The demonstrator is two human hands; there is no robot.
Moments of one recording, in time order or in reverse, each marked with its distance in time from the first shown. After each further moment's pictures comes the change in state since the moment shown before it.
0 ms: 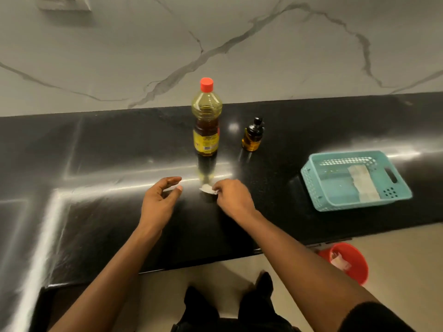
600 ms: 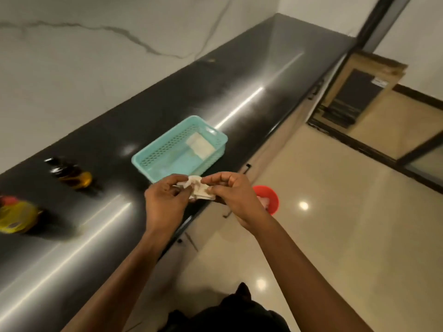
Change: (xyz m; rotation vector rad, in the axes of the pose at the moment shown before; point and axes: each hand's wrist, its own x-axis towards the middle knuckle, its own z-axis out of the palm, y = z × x) left_hand -0.139 0.111 0.352 0.108 -0.573 0.301; right_hand -0.234 0.254 -0.156 1.153 0.611 0.383
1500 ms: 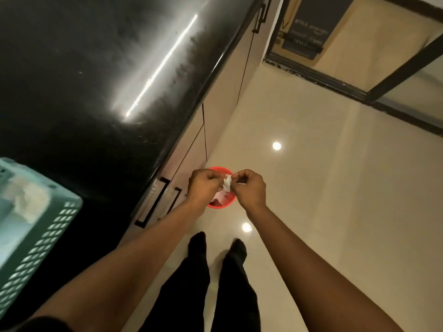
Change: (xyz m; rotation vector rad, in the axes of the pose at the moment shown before) left_hand 0.159 -0.139 0.438 0.161 -0.570 -0.473; right_hand 0.196 0.215 -0.309 -0.157 0.625 0.409
